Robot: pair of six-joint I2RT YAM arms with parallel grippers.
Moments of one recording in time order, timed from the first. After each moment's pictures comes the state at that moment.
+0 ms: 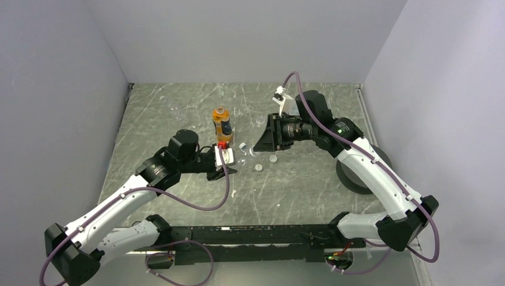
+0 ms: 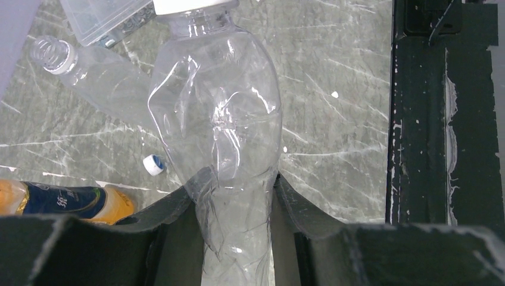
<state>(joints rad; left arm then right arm) -0.70 0.95 0.85 -0.37 0.56 0.49 0.64 1.25 1.40 -0.74 -0.54 0.51</state>
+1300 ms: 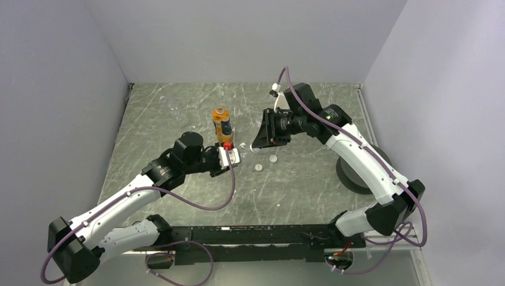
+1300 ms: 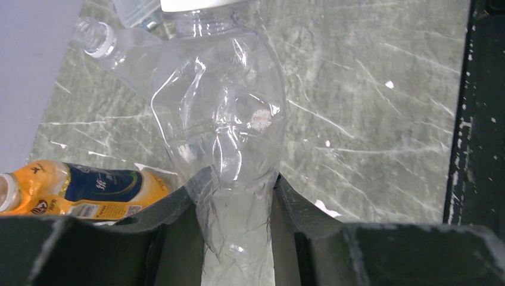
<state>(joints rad) -0.74 0.97 0.82 -0.30 0.39 0.55 0.65 1.41 1.55 -0.93 -0.47 0.58</state>
